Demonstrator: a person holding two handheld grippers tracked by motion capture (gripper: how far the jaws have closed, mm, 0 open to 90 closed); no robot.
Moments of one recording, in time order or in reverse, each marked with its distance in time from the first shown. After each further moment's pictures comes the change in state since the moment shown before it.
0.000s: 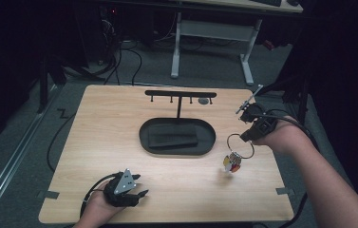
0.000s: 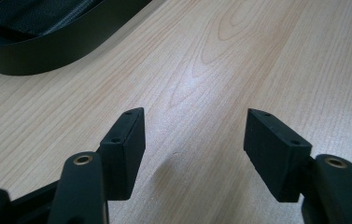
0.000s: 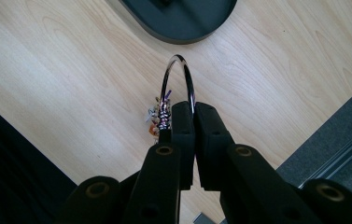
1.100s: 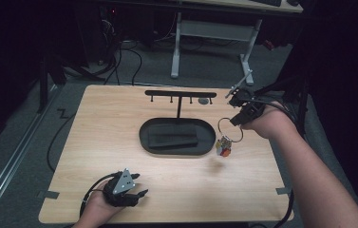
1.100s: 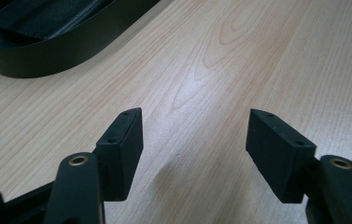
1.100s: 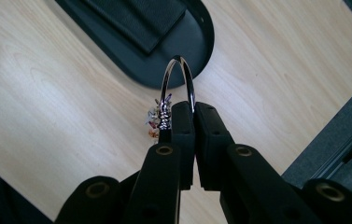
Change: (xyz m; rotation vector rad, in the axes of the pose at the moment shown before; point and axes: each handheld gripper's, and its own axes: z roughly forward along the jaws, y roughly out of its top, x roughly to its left) left arm 0.002 -0.002 -0.003 -0.011 0.007 -0.004; right arm -0.008 0.046 -0.003 -0.068 -0.057 0.006
